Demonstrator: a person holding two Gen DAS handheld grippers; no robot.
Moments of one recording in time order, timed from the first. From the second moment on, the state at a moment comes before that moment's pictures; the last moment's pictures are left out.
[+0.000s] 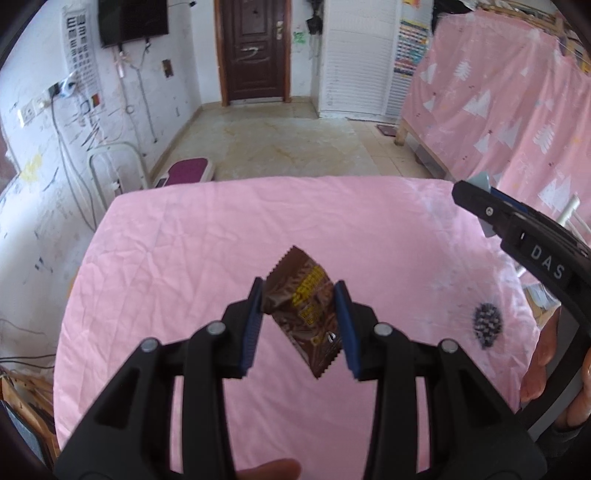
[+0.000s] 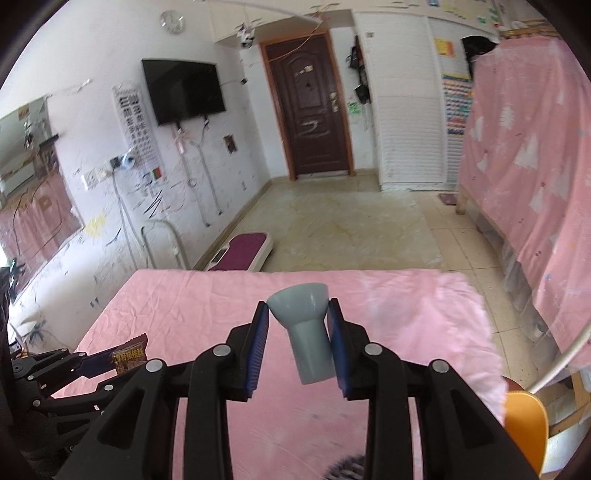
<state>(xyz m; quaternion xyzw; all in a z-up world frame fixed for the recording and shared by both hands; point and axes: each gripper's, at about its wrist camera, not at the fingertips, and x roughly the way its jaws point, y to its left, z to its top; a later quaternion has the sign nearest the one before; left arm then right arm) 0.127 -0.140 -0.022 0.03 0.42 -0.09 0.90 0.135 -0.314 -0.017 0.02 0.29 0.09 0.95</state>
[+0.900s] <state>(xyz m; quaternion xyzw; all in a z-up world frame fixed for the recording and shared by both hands) 0.083 -0.325 -0.006 0.10 0.41 -0.27 0.87 0.012 -0.524 0.007 0.10 0.19 -0.06 0.97</state>
